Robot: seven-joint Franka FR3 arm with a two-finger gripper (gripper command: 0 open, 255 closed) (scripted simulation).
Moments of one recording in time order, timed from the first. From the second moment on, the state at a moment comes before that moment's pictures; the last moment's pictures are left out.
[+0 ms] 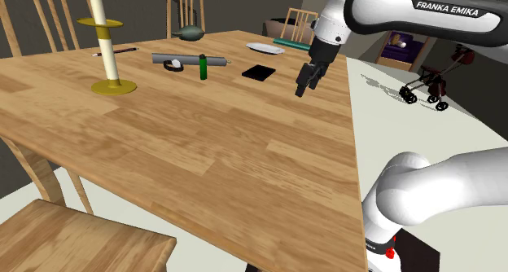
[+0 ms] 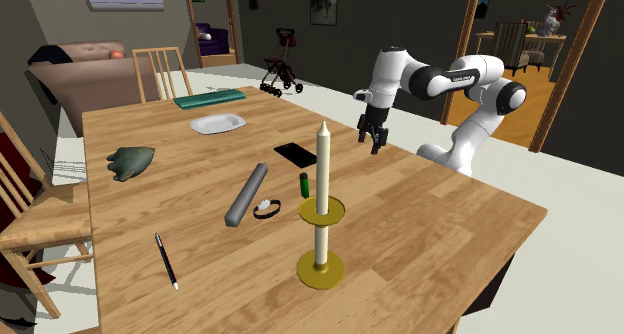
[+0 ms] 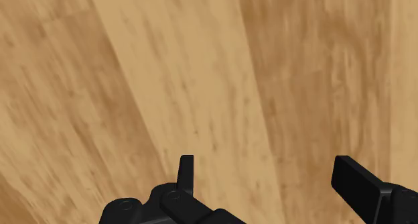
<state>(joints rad) 0.02 -0.75 0.01 -2.32 -0.05 1.70 -0.04</state>
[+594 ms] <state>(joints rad) 0.05 -0.63 0.06 -2.30 -0.01 1.98 -0.01</state>
